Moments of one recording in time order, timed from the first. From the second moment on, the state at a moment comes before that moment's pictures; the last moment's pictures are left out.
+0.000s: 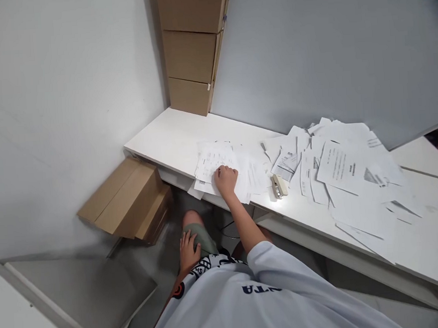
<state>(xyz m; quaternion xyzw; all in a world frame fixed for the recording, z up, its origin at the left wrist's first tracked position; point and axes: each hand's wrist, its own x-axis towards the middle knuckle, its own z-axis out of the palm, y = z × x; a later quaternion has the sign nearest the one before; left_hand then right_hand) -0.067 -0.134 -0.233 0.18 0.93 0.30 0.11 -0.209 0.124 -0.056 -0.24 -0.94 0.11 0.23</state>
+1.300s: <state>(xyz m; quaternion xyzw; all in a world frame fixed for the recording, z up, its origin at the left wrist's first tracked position) -0.063 -0.135 -0.228 0.14 0.92 0.35 0.12 -0.200 0.123 -0.026 -0.05 -0.98 0.17 0.05</state>
